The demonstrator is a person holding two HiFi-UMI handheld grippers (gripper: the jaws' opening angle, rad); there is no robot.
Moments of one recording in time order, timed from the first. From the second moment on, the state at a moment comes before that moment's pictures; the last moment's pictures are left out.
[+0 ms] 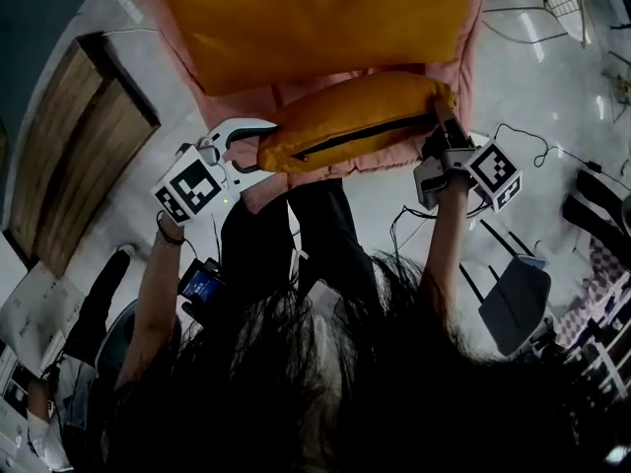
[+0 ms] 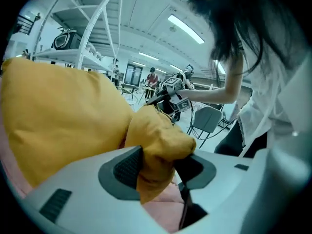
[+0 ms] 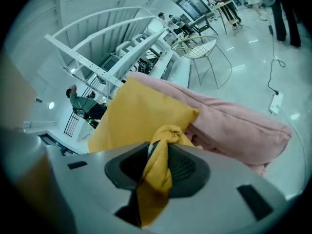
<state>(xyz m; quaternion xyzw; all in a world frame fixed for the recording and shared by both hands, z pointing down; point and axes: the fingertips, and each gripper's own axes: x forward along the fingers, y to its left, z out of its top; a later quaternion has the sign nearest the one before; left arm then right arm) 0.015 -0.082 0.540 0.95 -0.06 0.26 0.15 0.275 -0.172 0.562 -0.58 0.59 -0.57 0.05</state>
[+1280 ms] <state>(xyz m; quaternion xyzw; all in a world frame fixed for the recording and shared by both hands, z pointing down) -0.018 -0.198 0.740 0.82 -0.32 0.31 0.35 0.267 -0.266 0.728 -0.60 0.52 -0.61 0.00</state>
